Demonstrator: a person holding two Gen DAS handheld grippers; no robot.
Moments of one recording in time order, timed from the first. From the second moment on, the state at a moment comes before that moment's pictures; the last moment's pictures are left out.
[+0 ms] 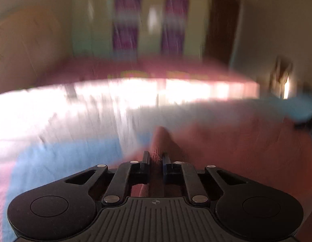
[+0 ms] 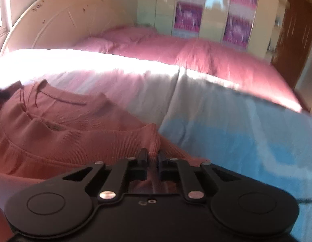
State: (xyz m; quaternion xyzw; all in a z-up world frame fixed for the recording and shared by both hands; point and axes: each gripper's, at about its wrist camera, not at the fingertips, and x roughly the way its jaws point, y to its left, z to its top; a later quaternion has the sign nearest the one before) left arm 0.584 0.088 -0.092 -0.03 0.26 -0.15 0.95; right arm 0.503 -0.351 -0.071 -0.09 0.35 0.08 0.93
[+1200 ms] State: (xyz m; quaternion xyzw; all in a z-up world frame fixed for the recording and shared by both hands) left arm 0.556 0.002 -0.081 -0.03 0.29 -0.20 0.93; right arm 0.483 -0.300 -0.063 -0.03 0.33 0.14 0.93
